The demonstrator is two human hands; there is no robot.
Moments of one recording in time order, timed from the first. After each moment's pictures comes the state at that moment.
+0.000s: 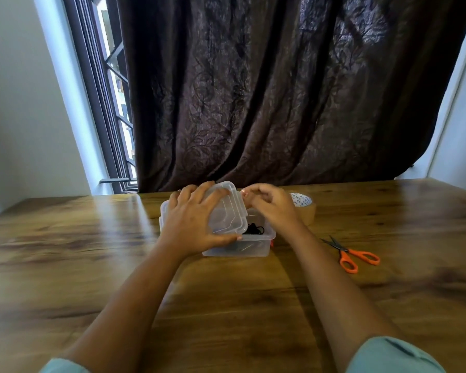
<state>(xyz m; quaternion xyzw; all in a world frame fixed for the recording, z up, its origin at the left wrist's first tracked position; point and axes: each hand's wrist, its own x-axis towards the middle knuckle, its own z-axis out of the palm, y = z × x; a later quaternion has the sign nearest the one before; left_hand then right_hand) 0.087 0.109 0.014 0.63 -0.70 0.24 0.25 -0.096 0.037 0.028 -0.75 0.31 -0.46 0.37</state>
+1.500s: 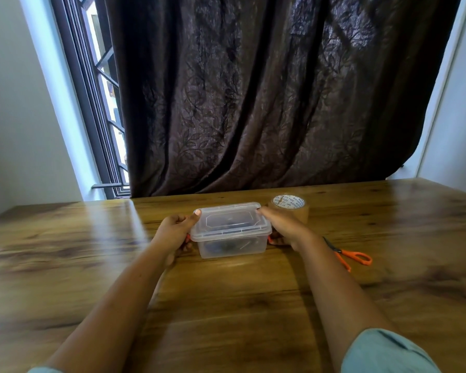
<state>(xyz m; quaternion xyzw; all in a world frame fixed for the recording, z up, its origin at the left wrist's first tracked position) 0.101 0.096 -0.005 0.66 -0.40 -0.34 0.54 -0.120 0.016 0.011 -0.64 0.50 -0.30 0.50</state>
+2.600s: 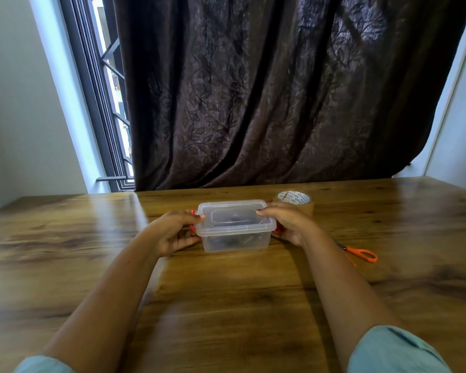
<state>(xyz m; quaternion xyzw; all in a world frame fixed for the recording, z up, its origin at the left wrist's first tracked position) 0.104 0.111 0.019 0.59 -0.30 -0.53 0.54 -0.116 0.009 0.009 -0.58 0.46 -0.32 0.59</state>
